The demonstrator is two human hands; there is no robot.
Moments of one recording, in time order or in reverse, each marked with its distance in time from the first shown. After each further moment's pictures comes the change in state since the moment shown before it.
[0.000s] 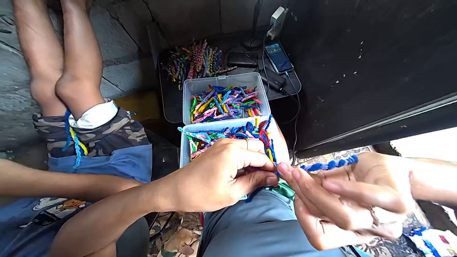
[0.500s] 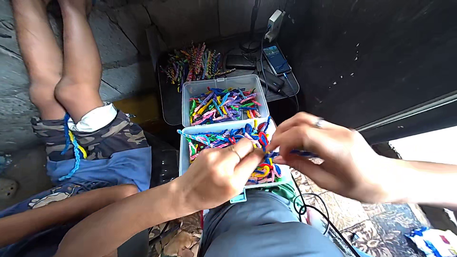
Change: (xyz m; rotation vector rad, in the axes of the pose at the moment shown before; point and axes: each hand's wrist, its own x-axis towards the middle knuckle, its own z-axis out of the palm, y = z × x) left_hand -0.009 -0.023 0.022 0.824 0.307 0.308; right_hand -0.001 0.012 0.006 0.622 -0.108 0.672
